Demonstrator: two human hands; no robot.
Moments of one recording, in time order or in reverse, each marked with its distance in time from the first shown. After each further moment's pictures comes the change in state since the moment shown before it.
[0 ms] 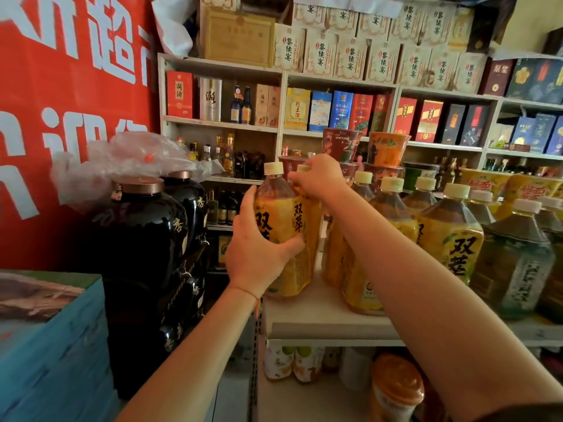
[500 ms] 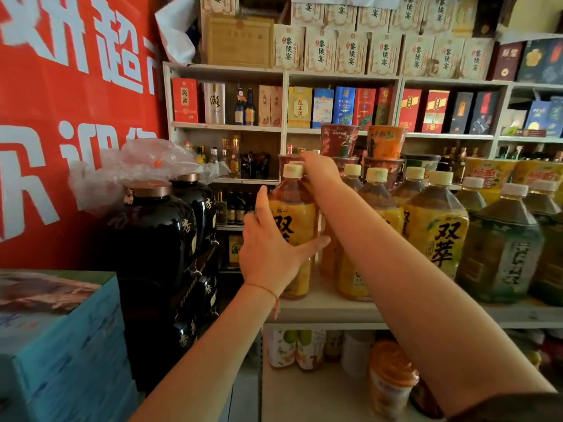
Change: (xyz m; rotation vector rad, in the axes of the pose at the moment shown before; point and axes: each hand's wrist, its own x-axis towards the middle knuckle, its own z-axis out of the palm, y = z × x) left_hand -0.029 0.035 0.013 0.274 -0.067 -0.015; right_hand -0.026 -0.013 -0.014 0.620 -0.020 0.336
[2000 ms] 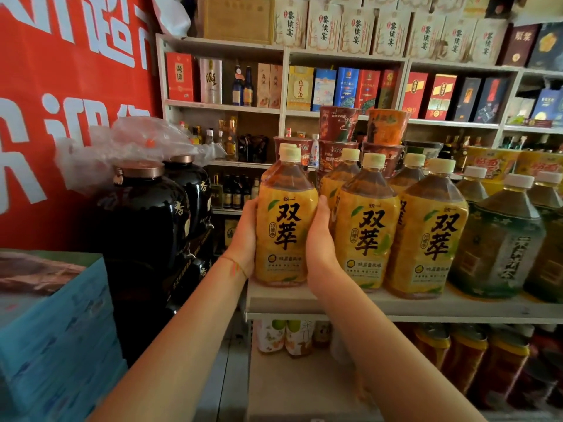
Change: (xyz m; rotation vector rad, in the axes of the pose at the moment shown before) left_hand 0.031 -0.023 0.018 -1.058 -0.390 -0.494; right_hand -0.088 0.100 -0.003 0.442 -0.008 0.328
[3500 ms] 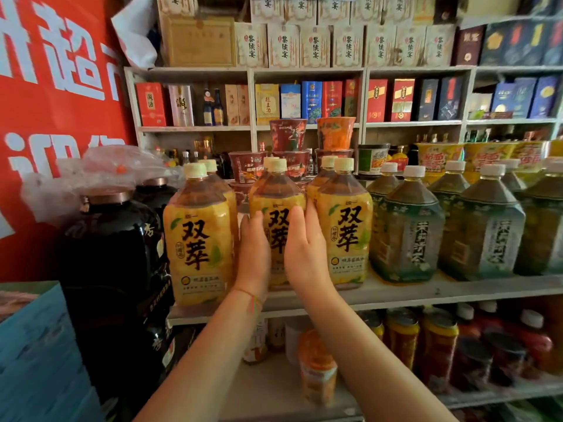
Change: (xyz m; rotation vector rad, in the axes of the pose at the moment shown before) left_hand -0.042 -0.037 0.134 0.152 0.191 0.310; right_hand -0.006 -0.009 -0.107 -0.204 0.018 -0.712
